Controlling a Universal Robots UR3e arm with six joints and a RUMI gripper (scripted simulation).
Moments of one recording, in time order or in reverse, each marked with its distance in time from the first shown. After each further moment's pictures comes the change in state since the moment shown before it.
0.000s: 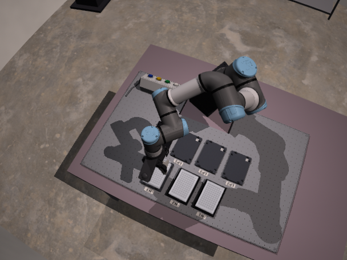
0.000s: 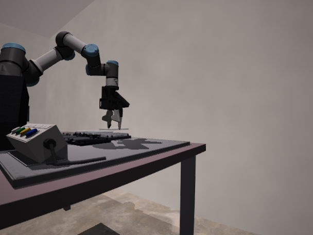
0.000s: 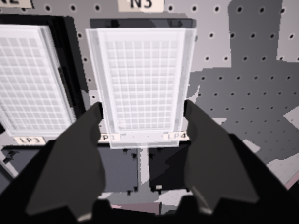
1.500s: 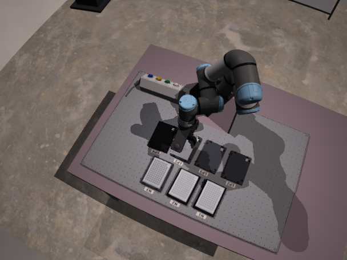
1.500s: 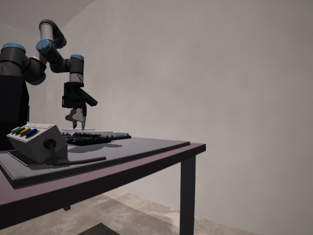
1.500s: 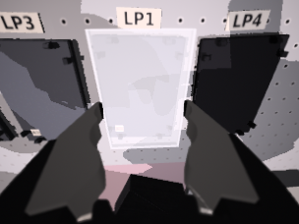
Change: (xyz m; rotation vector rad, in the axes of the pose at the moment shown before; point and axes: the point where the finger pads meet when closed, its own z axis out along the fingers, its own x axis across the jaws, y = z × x) arm -0.063 0.164 -0.001 0.001 0.000 0.008
